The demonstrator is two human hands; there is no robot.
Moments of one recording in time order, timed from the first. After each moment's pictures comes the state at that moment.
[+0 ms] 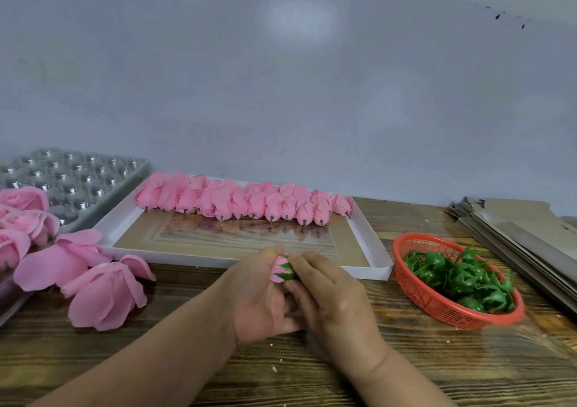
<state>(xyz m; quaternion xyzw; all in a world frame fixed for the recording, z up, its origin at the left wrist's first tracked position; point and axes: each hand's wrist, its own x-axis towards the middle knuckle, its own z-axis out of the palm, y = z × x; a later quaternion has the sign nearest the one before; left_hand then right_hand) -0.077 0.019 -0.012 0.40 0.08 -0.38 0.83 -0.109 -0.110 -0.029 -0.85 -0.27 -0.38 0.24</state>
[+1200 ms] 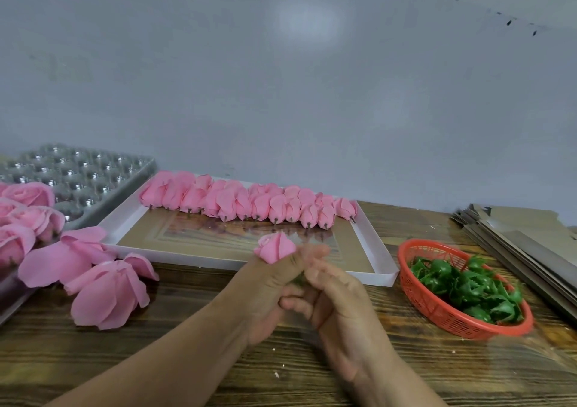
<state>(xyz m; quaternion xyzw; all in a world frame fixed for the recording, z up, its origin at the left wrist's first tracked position) -0.084 0.014 -0.018 0.45 -0.11 -0.21 0.86 -0.110 -0.100 -0.024 -0.50 -0.07 0.05 0.86</state>
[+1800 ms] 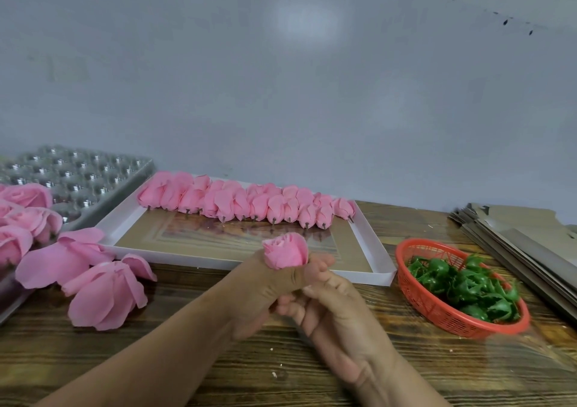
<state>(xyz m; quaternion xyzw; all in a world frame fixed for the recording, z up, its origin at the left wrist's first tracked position) -0.083 0.024 -0.014 0.54 -0.18 -0.23 0.79 -0.115 -0.100 -0.019 -0.45 -0.08 0.10 0.89</state>
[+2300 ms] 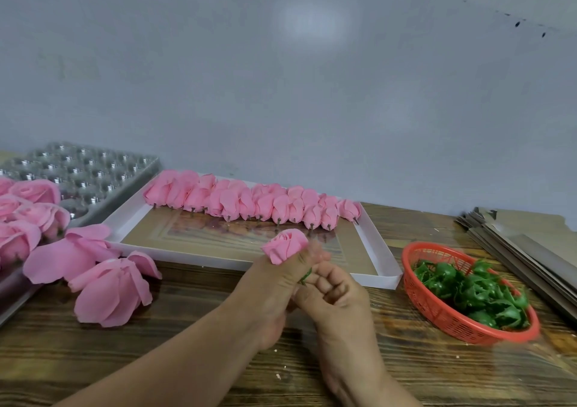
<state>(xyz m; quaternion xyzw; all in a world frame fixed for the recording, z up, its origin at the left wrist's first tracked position) -0.088 0.004 -0.015 0.50 -0.04 -0.15 0.85 -0.114 -0.088 -0.034 -0.57 -0.07 -0.09 0.81</state>
